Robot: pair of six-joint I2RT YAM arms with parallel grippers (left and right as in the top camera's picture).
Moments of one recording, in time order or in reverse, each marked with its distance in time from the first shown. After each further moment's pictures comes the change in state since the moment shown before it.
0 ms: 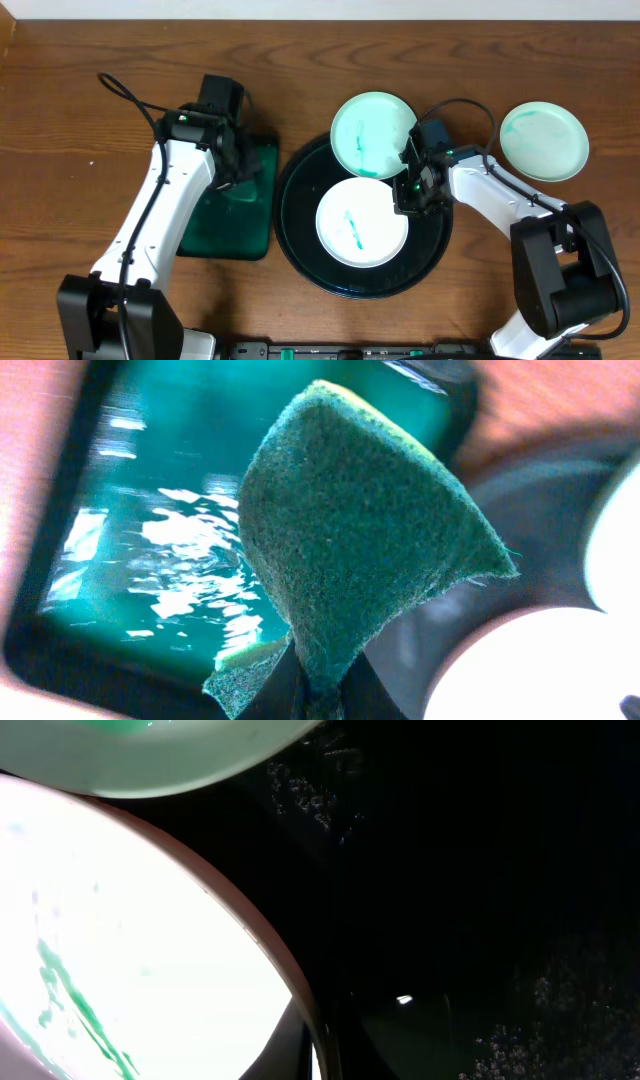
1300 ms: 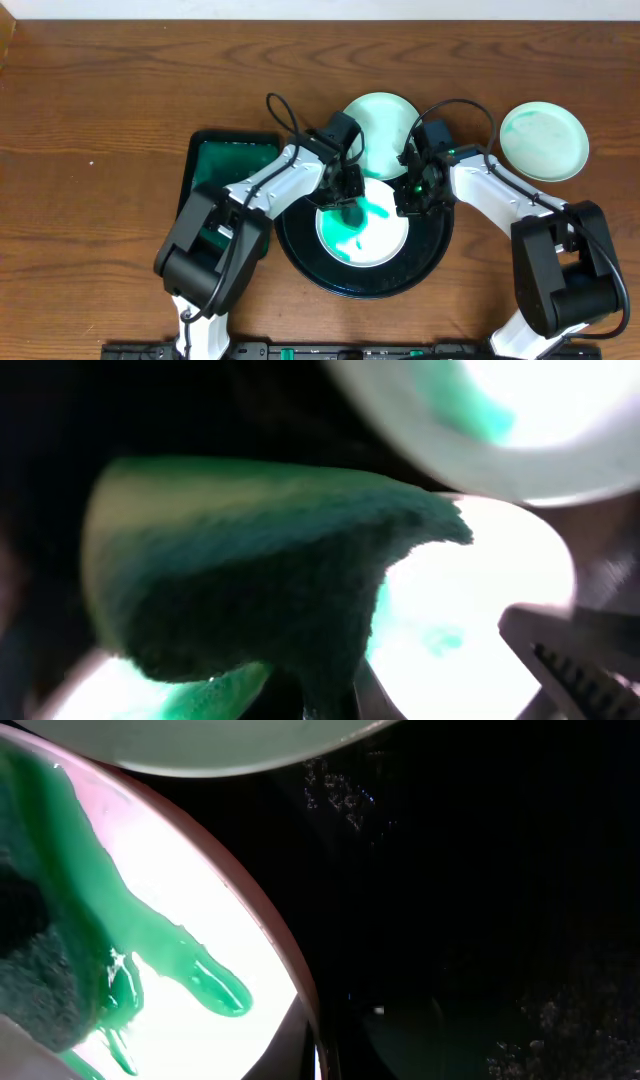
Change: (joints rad) left arm -0.400 0.400 -0.033 0.414 0.344 -0.122; right arm -0.005 0.001 0.001 -0.023 -0.029 -0.077
